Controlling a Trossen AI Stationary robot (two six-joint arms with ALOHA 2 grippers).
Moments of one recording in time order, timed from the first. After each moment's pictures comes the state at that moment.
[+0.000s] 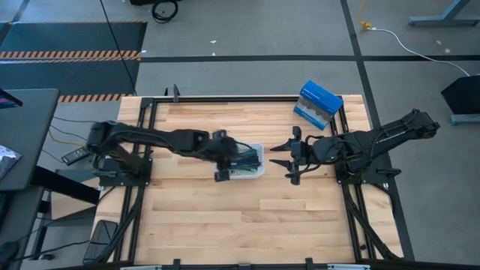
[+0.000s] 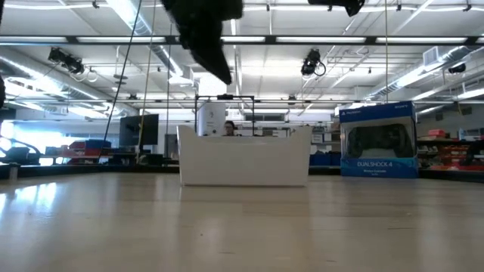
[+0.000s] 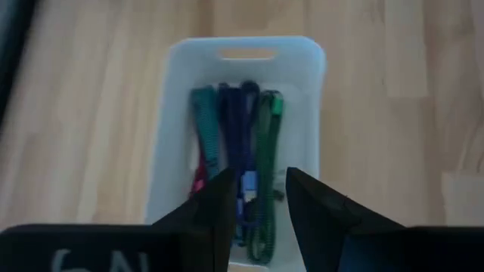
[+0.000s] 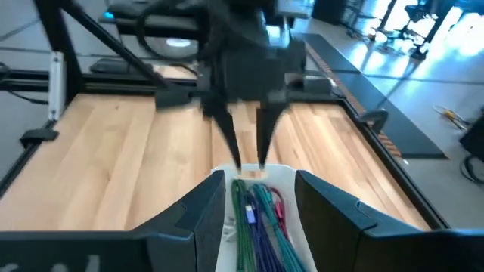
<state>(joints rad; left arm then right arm) -0.05 1.62 1.33 -0.64 -0.19 -0.02 0.29 1.06 0.89 -0.19 0.43 0.04</state>
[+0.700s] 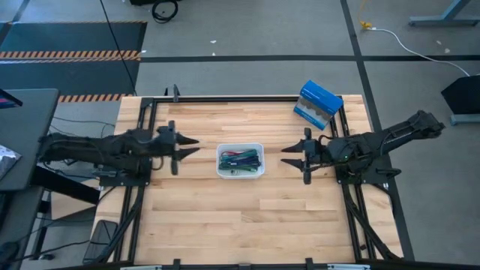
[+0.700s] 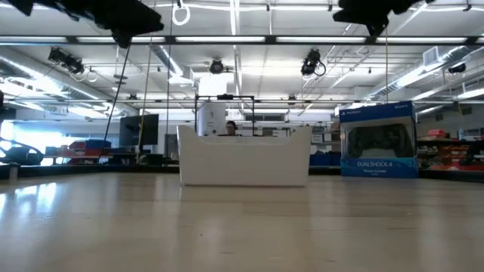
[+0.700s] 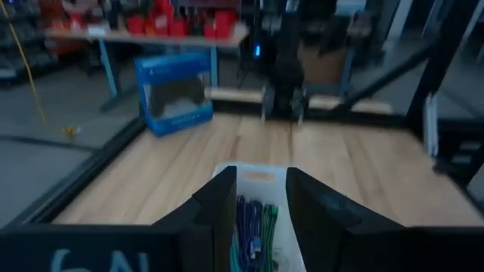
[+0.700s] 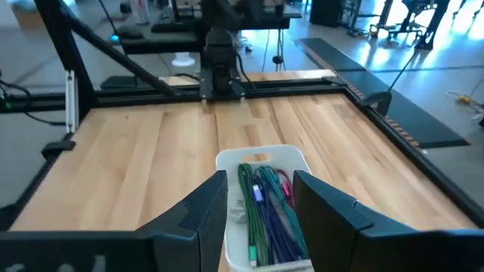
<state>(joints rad) -0.04 0.66 0.53 -0.03 -0.22 -0.06 0.31 0.85 0.66 -0.11 0.43 0.13</state>
